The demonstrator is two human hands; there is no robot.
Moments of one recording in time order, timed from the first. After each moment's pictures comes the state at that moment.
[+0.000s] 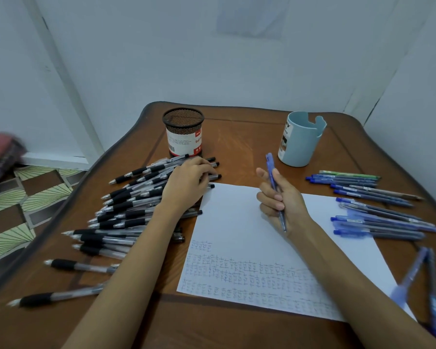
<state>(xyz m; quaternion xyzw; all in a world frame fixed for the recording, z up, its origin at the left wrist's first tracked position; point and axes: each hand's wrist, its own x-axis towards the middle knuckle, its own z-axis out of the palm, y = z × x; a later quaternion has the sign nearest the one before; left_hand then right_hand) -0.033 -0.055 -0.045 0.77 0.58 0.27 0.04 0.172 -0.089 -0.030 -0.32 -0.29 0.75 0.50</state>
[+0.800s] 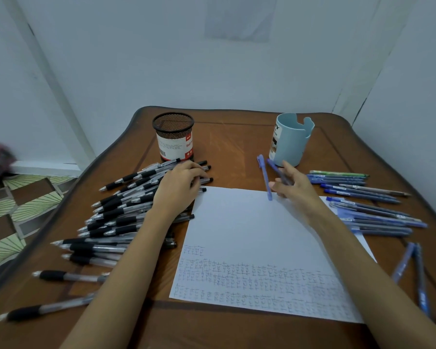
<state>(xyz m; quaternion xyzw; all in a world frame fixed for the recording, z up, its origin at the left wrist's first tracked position) -0.033 -0.055 -0.045 0.77 0.58 0.27 0.04 0.219 -0.064 -0.032 -0.56 -0.56 0.44 0.42</state>
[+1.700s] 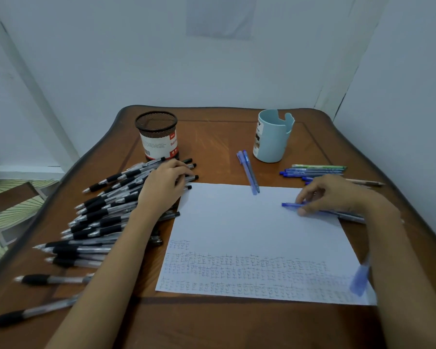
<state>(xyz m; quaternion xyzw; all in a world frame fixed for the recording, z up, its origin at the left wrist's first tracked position) -0.033 -0.057 -0.045 0.77 0.57 0.28 0.04 0.303 -0.092 0.016 -0.63 -0.72 0.30 0.03</state>
